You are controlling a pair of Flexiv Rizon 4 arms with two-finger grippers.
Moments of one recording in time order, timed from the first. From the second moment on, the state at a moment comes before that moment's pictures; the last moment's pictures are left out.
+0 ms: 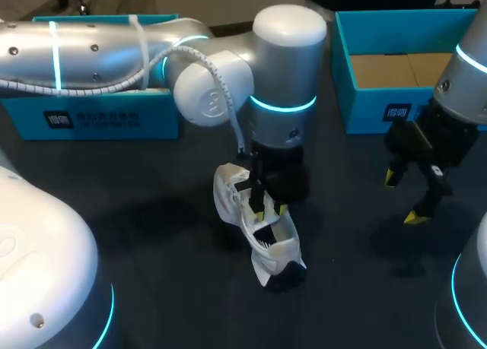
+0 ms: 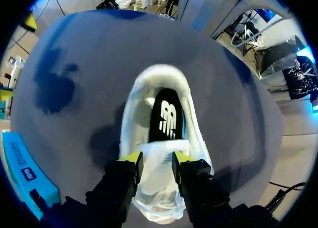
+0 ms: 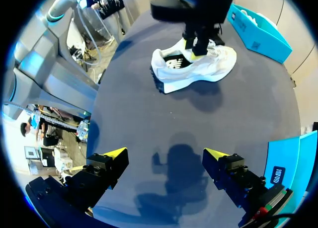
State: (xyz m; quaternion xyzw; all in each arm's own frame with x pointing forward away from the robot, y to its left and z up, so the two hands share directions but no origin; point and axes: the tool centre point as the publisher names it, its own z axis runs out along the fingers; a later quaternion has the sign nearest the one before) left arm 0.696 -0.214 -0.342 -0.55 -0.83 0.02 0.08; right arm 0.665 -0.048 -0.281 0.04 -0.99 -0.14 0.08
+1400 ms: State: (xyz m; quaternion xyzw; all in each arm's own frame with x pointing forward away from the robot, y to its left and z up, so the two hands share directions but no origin) left arm 0.655 -0.180 -0.265 -0.38 -0.92 0.06 0.11; right arm 0.665 -0.048 -0.281 0.04 -0.99 -0.14 0.08
